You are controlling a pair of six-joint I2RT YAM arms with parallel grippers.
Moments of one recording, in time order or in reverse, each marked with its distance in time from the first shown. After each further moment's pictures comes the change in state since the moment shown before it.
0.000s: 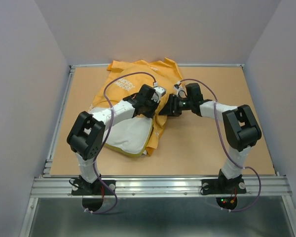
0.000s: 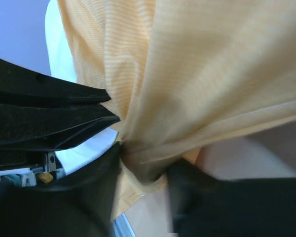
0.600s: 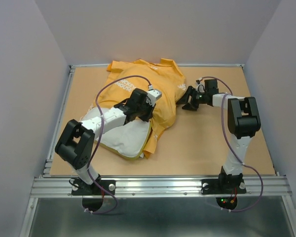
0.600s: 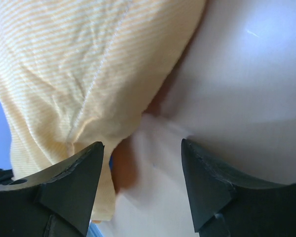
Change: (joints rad) left arm 0.022 -0.165 -0.200 0.140 0.099 0.038; right arm -0.282 0.177 0.156 -0.168 0.092 -0.071
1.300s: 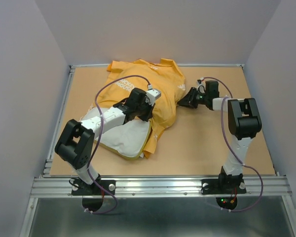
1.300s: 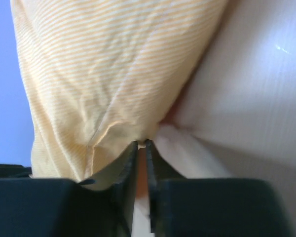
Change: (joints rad) left arm 0.018 0.001 0.000 0.000 0.034 0.001; right arm 0.004 0.025 -0.081 0.283 -0.091 0.161
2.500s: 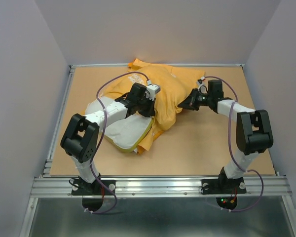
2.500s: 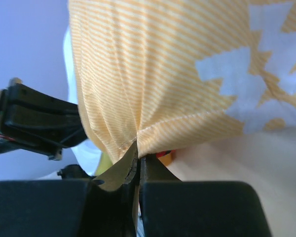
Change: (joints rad) left arm 0.043 0.095 0.107 -0.034 0.104 -0.104; right arm 0.045 -0.313 -0.130 -0.152 -0.039 0.022
